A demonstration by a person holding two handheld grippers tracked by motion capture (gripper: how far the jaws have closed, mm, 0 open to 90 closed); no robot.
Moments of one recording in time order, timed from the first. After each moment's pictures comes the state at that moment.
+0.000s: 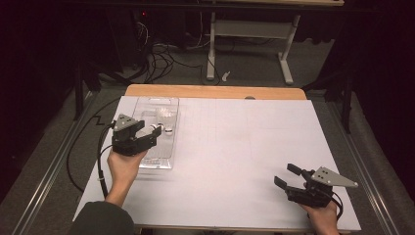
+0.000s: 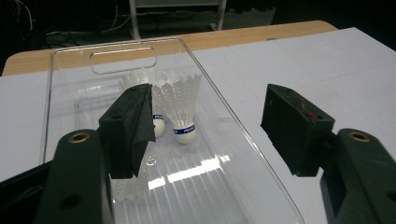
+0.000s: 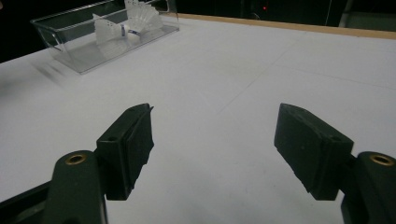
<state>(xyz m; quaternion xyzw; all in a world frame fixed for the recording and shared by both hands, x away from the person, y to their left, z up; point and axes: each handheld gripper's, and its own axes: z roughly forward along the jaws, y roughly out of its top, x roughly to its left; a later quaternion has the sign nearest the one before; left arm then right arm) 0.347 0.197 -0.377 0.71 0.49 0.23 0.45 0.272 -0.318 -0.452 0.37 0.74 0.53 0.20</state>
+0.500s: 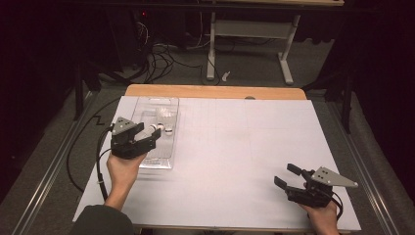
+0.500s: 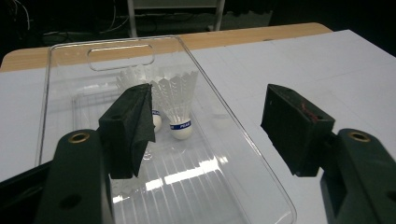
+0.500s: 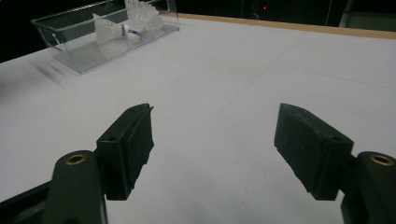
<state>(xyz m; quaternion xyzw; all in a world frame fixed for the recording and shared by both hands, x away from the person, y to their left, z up) 0.339 0.199 -0.379 0.70 0.49 0.23 0.46 0.272 -0.318 -0.452 0.37 0.74 0.53 0.20</state>
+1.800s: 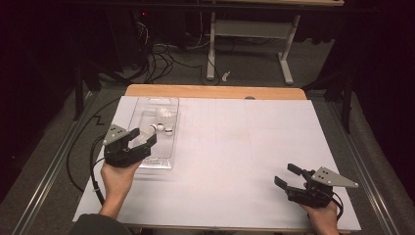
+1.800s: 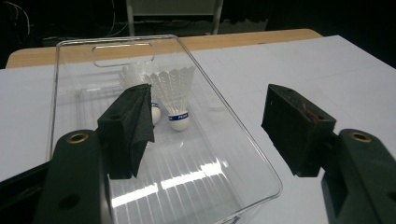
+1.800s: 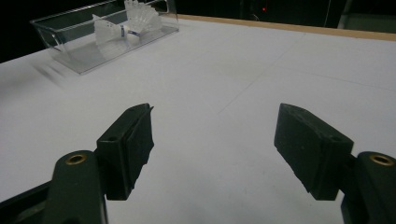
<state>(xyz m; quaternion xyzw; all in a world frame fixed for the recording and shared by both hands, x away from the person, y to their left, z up) 0.316 0.208 -0.382 0.69 0.49 0.23 0.48 0.271 -0.318 -0.452 0.37 0.74 0.53 0.20</state>
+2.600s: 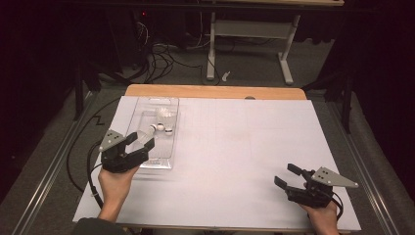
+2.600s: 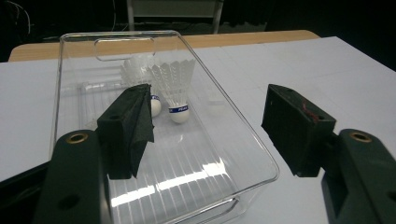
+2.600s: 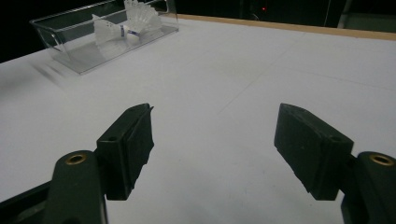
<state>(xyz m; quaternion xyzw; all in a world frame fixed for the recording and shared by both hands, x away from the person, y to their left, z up) 0.304 0.213 -0.388 0.69 0.49 0.23 0.48 0.271 -0.318 -0.452 0.37 0.74 0.53 0.20</state>
